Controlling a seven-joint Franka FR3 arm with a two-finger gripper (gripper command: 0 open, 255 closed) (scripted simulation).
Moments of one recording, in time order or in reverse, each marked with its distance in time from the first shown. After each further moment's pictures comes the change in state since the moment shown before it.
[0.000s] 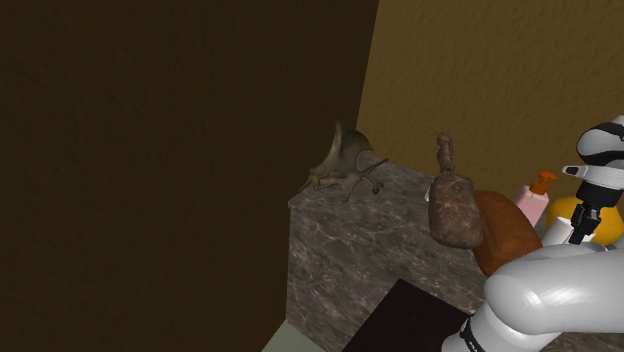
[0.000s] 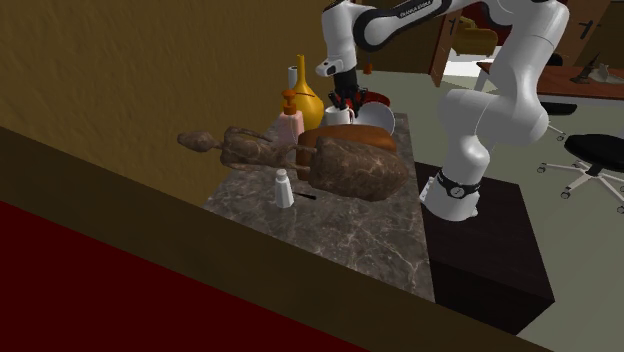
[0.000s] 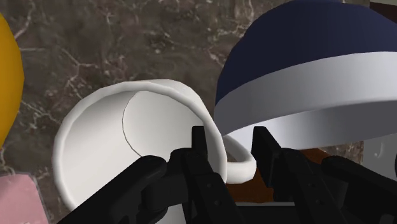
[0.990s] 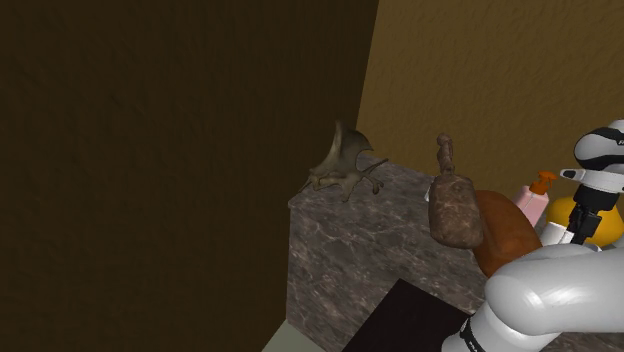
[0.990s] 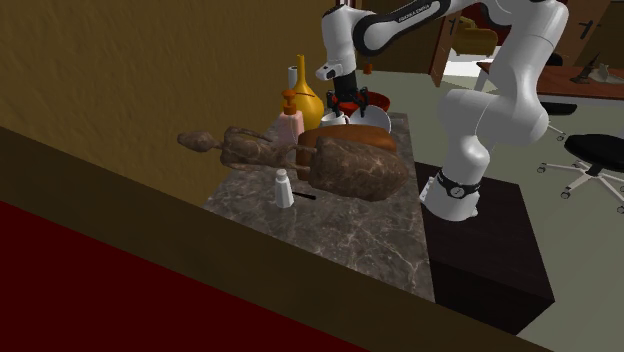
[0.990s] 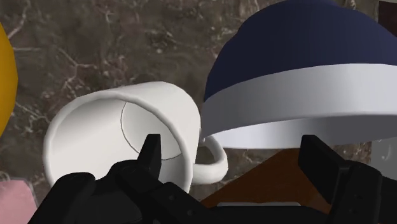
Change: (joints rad) arm 0.011 0.008 -0.027 -0.015 -0.010 0.030 0.003
